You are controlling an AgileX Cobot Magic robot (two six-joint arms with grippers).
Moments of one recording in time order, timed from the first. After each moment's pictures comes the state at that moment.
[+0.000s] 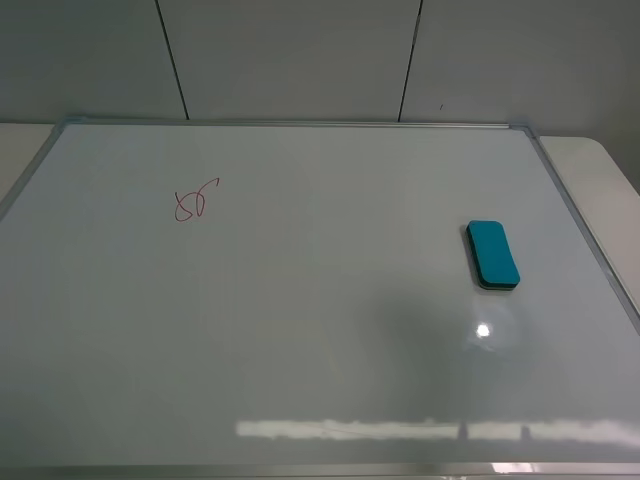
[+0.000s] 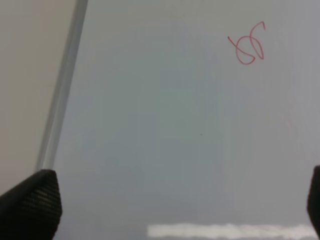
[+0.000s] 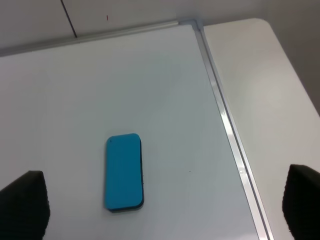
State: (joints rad) left arm 0.07 -0.01 -0.51 -0.05 1.06 0.03; right arm -0.12 0.37 -0.61 0.14 0.79 -0.04
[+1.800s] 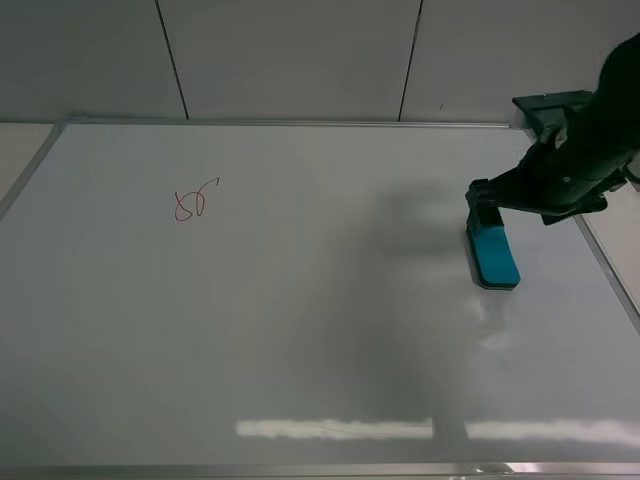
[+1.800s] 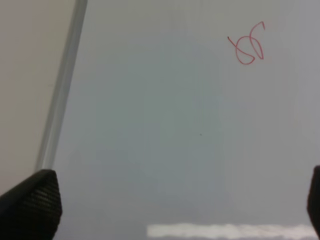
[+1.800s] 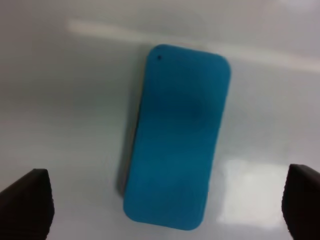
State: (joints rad) left arm 0.07 -0.01 -0.51 -0.06 1.06 0.03; right arm 0.24 1.59 -0.90 -0.08 0.58 0.11
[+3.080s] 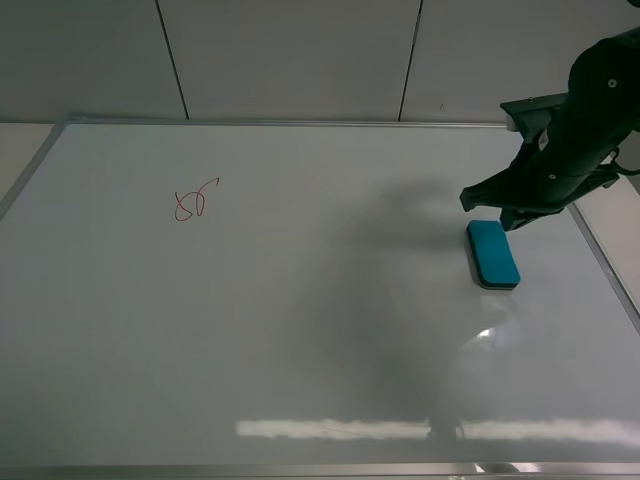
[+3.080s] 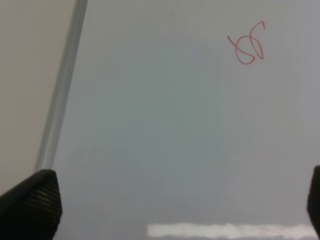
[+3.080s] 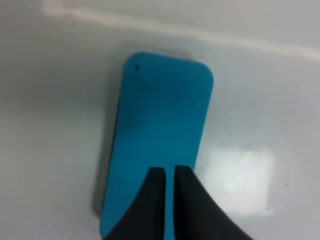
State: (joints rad) left arm 0.07 -0.01 -0.51 -0.06 1.06 0.03; right arm 0.26 1.68 -0.97 -0.19 0.64 0.22
